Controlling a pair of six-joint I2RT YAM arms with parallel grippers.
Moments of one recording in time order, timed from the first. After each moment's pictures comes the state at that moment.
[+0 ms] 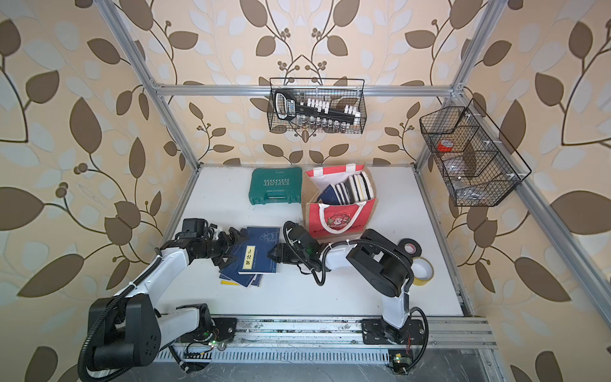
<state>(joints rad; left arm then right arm) 0.11 1.16 0.59 -0.51 0.69 -0.77 0.88 1.88 0.87 0.39 -0.30 0.95</state>
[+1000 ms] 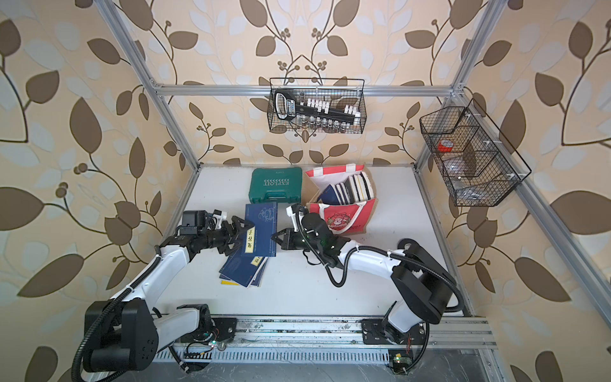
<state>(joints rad) 0.06 1.13 0.65 -0.32 0.84 -0.81 0.81 1.52 0.83 0.35 -0.32 0.90</state>
